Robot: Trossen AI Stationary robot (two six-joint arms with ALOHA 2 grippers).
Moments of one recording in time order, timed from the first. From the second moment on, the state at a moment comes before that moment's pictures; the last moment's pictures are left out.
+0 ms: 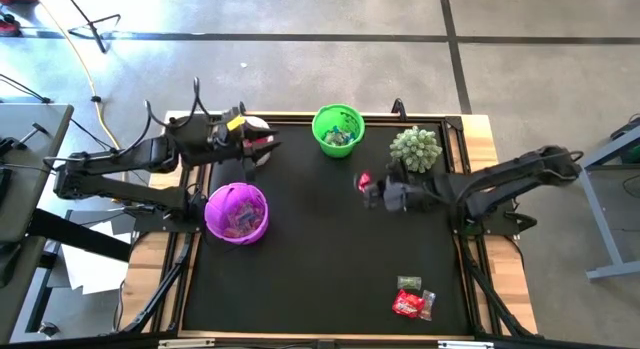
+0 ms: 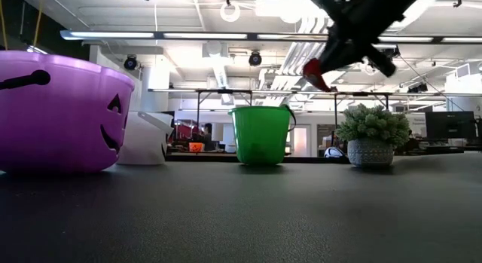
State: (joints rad) left arm 0.15 0.91 0.98 -0.16 -0.20 -0.07; right arm 0.16 1.24 0.84 -0.39 0.63 1.20
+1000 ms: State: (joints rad) left arm 0.31 1.08 0.98 0.12 0.08 -0.10; right arm -0.14 1.53 1.29 0.25 0.17 0.36
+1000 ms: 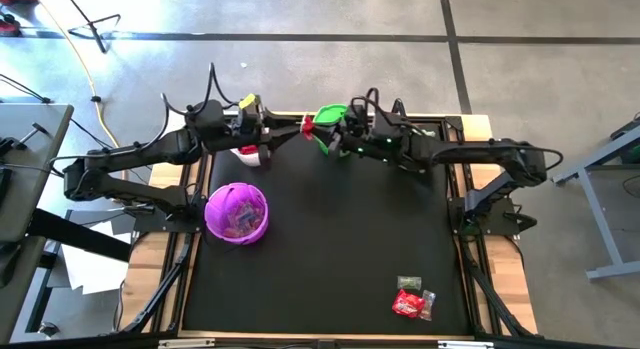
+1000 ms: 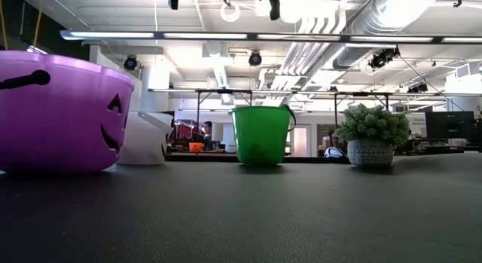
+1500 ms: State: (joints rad) left arm 0.30 1.10 0.98 0.17 0.08 -0.06; right arm -0.12 1.56 1.35 0.20 0.13 0.31
